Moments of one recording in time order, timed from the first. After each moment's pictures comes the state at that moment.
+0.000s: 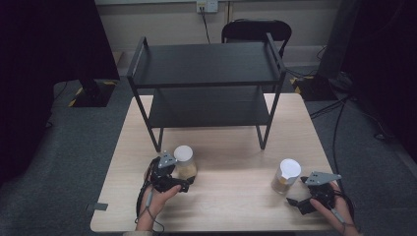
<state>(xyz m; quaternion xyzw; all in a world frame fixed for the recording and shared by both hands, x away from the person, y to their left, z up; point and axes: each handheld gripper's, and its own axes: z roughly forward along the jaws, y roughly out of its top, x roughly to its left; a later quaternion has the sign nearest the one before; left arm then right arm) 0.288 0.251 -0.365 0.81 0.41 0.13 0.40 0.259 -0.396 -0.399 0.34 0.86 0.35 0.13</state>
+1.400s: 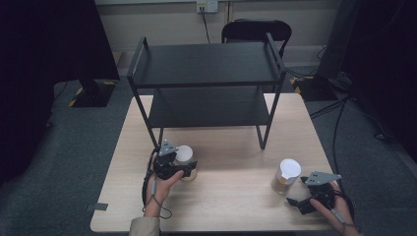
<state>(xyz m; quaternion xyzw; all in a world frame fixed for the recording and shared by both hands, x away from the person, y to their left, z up) 0.309 0.247 -0.363 0.78 0.43 0.14 0.44 0.259 -0.396 -0.399 0.34 0.86 0.35 0.13</state>
